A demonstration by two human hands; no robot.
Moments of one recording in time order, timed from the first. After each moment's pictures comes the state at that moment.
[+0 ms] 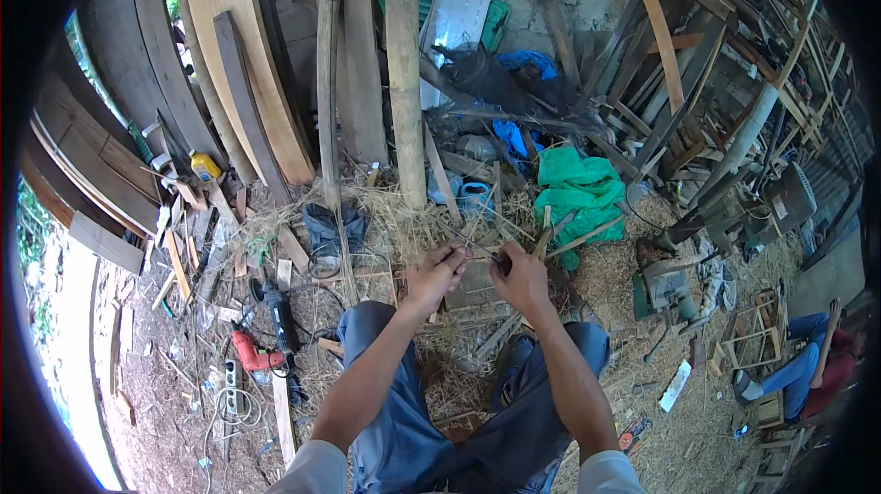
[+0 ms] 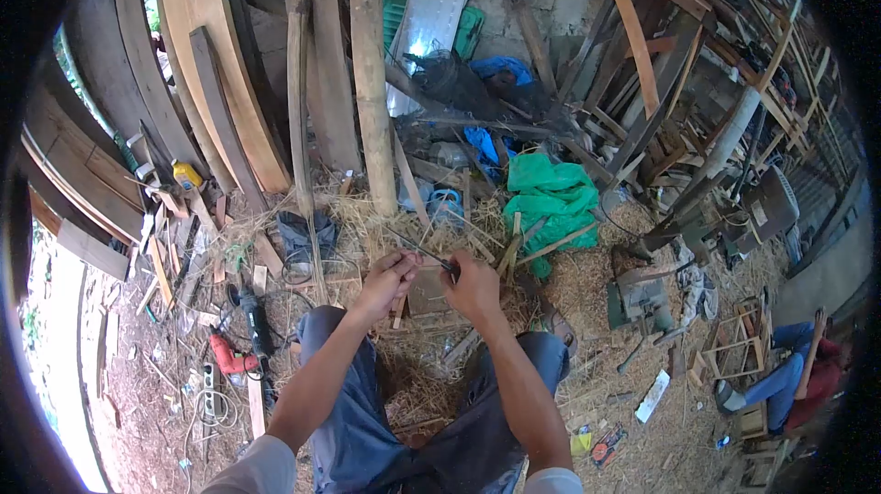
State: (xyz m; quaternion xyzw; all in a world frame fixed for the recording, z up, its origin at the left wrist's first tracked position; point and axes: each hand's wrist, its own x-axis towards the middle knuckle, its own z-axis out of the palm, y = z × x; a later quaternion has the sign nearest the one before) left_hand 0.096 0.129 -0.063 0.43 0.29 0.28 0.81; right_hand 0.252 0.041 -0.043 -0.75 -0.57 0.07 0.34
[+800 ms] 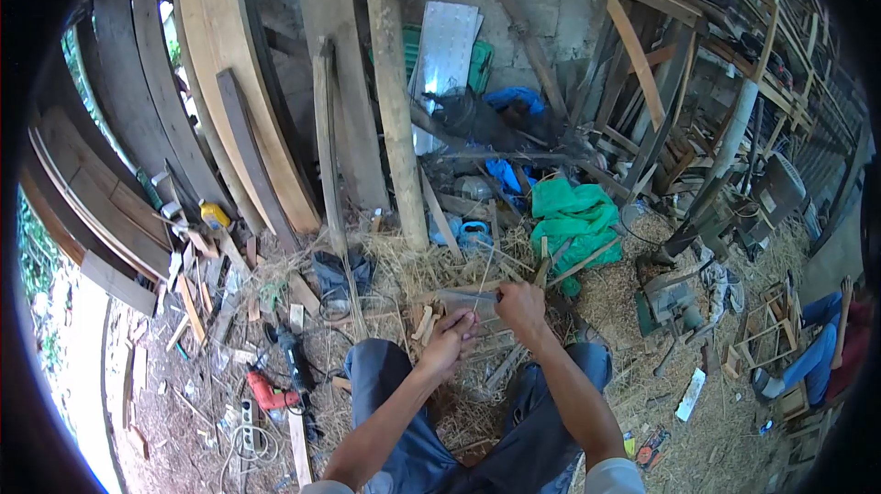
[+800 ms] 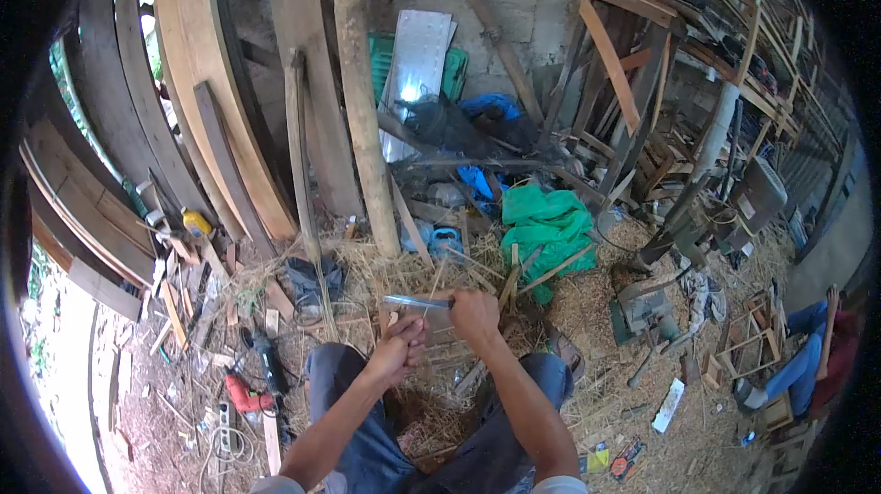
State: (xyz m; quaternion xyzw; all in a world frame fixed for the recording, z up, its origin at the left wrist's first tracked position) left_hand 0.084 0.061 -0.025 0.34 0.31 0.23 0.86; right_hand 0.262 0.044 -0.053 -0.80 -0.57 -0.01 0.19
